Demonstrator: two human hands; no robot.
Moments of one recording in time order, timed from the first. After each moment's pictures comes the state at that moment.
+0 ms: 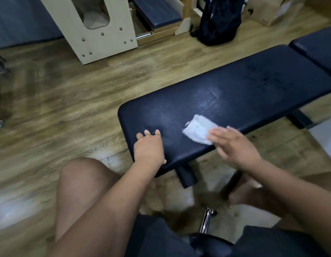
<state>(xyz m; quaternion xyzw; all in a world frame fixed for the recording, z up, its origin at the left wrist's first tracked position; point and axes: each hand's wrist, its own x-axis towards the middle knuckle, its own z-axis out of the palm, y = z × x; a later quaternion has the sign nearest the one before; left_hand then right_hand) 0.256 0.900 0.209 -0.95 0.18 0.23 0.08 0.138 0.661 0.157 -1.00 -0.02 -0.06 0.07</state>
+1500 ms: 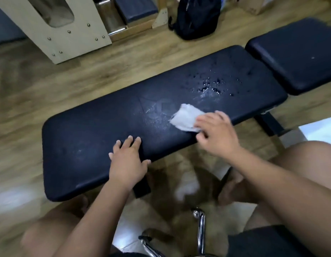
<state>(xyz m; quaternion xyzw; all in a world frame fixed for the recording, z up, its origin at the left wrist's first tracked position) 0.188 0.710 0.195 -0.97 0.13 0.18 -0.05 0.141 0.438 0.162 -0.98 0.03 -0.16 0.12</state>
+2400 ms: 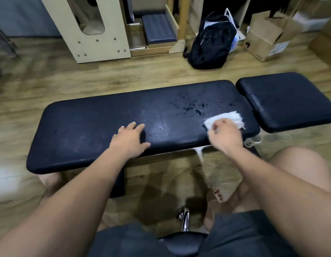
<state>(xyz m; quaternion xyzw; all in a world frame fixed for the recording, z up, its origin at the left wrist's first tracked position) 0.194 0.627 0.218 -0.98 0.10 0.19 -0.07 0.144 0.326 0.195 -0.97 0.18 -0.03 0.14</state>
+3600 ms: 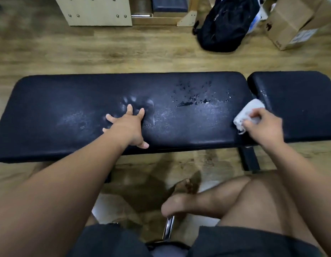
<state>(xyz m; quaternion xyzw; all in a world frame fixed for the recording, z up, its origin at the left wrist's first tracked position) 0.250 0.584 0.190 -0.94 0.04 0.34 -0.02 0.181 0.217 0.206 -0.94 0.28 -0.03 0.19</state>
